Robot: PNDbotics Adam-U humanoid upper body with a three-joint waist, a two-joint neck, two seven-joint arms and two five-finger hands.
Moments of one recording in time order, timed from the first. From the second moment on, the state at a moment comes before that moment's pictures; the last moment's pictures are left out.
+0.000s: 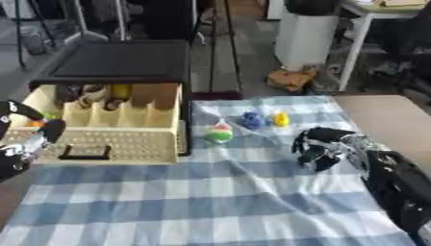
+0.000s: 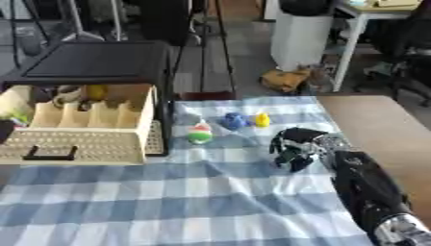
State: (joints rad) left arm -0.33 0.50 -0.11 -1.98 -0.77 0.22 -0.35; right arm -0.78 -0.44 -0.01 -0.52 1.25 -0.60 0.20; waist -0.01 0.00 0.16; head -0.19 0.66
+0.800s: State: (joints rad) left arm -0.31 0.50 -0.11 -1.98 -0.77 0.22 -0.35; right arm -0.75 -0.49 0.03 -0.61 1.18 -0.68 0.38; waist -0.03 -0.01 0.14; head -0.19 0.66
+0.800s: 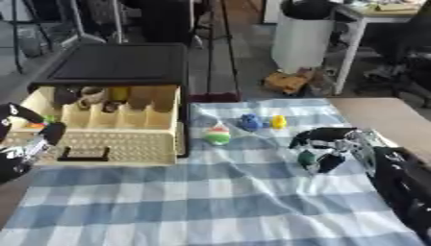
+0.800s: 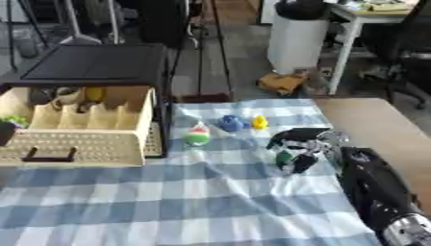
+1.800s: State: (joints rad) left arm -0.31 0.50 -0.11 -1.98 -0.78 0.22 -0.36; right arm -0.71 -0.50 0.05 -0.61 1.20 -0.67 0.36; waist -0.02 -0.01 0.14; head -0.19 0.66
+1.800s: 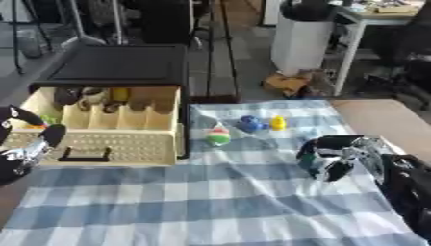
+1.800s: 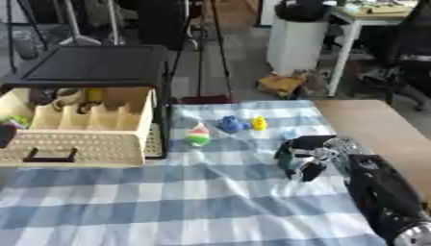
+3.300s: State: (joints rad) left arm -0.31 0.50 -0.11 -1.98 -0.78 0.22 -0.35; right arm -0.71 -0.50 0.03 -0.56 1.27 -0.66 0.20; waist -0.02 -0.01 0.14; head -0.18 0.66
